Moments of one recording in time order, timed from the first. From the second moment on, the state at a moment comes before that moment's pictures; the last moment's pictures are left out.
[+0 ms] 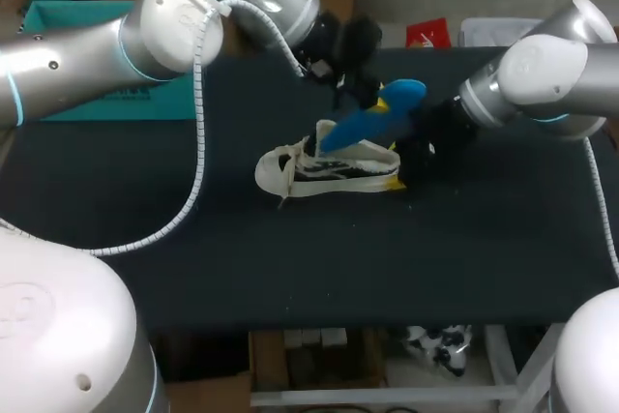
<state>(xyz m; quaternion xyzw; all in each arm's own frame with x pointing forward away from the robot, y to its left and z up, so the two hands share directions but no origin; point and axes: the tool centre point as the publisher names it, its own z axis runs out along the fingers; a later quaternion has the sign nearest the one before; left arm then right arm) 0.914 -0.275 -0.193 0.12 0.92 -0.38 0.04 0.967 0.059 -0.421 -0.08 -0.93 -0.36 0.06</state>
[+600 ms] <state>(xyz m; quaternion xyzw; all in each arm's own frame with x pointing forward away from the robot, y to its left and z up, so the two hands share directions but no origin) 0.890 -0.240 -0.131 0.18 0.86 -0.47 0.02 0.976 0.044 -0.334 -0.07 -0.97 -0.24 0.01</state>
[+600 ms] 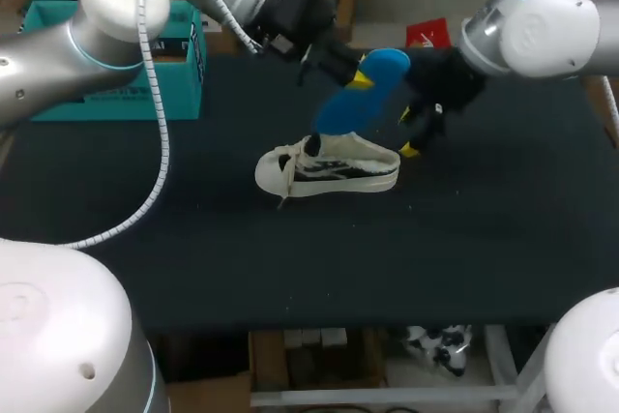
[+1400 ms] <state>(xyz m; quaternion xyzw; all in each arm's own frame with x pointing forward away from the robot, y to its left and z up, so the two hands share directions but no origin) 0.890 -0.126 -0.122 0.13 0.87 -0.48 0.01 0.993 0.106 -0.316 -0.05 -0.99 -0.11 0.02</state>
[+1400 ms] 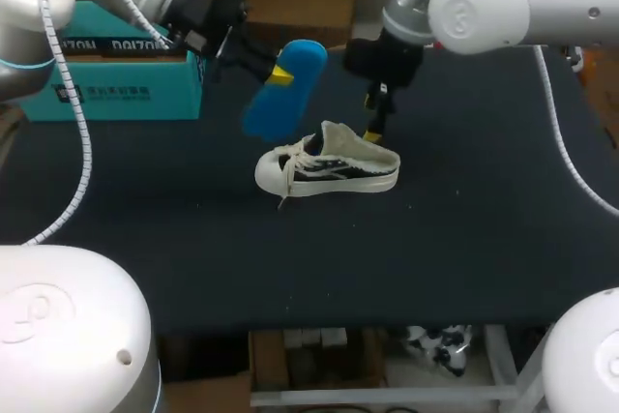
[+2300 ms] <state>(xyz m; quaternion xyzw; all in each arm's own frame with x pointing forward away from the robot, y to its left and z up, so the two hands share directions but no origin) 0.894 -0.060 -0.176 -0.03 0.91 -0.41 0.04 0.985 0.150 -0.334 -0.06 -1.00 -0.06 0.00</state>
